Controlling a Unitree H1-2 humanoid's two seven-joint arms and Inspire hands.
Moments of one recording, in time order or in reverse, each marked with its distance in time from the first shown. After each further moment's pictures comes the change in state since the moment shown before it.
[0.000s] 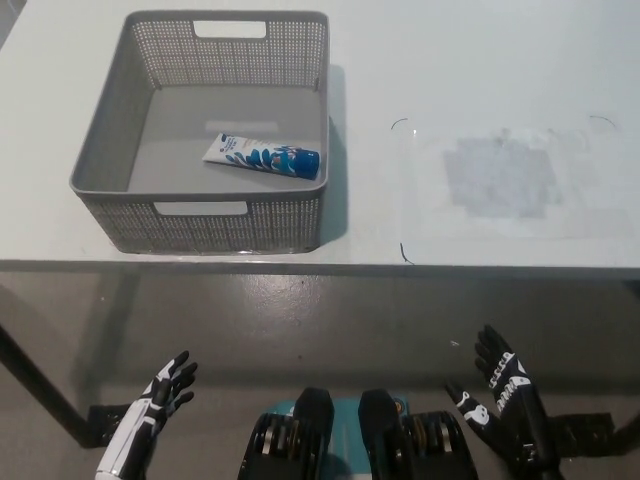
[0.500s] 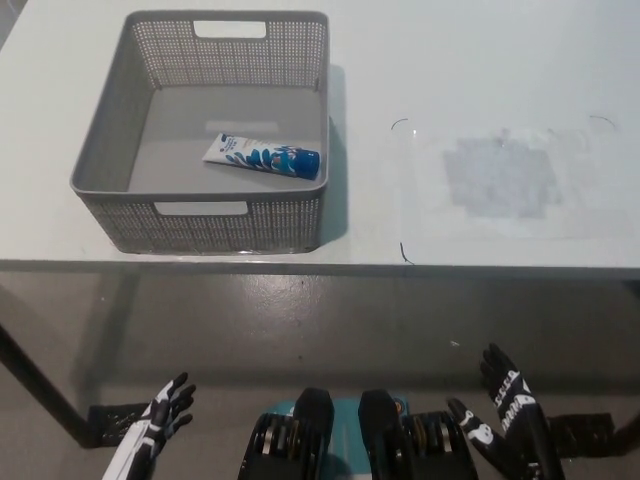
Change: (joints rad) left_arm 0.059 -0.005 -0.001 -0.002 0.006 -0.001 0.000; right_arm 0.053 0.001 -0.002 -0.001 -0.001 -0.005 0.004
